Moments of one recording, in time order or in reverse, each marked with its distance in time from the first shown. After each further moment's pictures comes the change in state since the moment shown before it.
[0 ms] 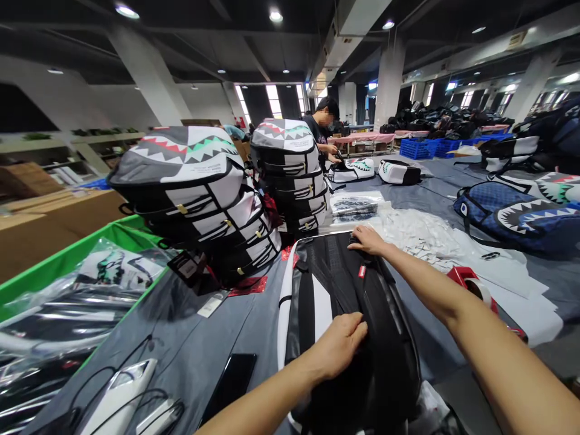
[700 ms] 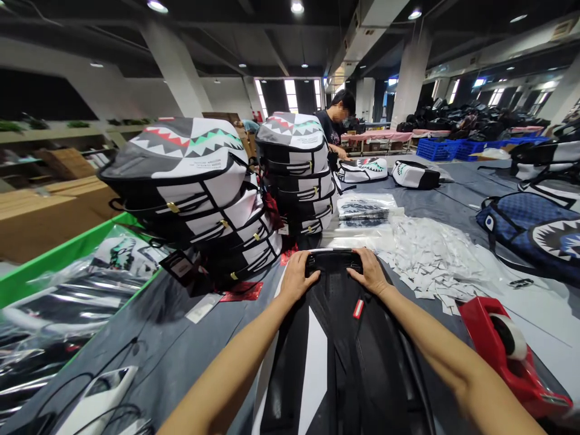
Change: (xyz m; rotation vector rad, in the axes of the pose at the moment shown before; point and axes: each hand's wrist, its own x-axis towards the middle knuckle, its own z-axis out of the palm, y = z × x) left_hand 0.139 -0.129 -0.149 0.807 0.784 0.255; right_hand -0.023 -0.005 0.079 0.192 0.404 -0.166
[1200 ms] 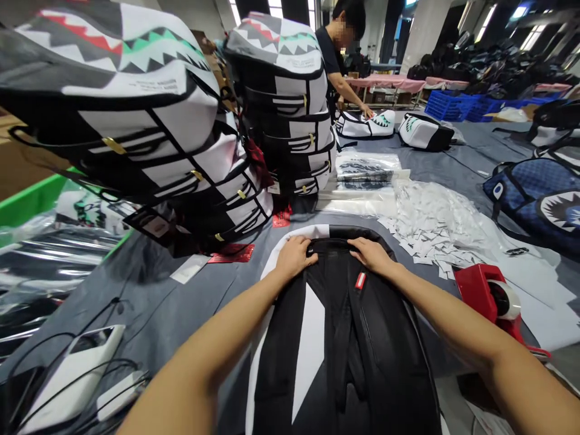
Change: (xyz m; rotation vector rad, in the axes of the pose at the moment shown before) left_hand -0.026 -0.003 0.011 0.216 -0.469 -0.039; right_hand -0.031 -0.009 0.002 -0.089 -0.579 0.129
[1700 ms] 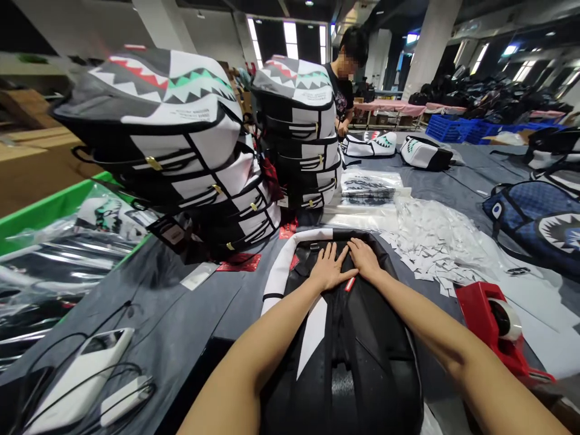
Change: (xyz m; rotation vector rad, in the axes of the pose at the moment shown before) left_hand 0.023 0.080 0.020 -0.066 -0.213 0.021; right_hand 0.034 -0.009 0.011 0.069 0.167 0.208
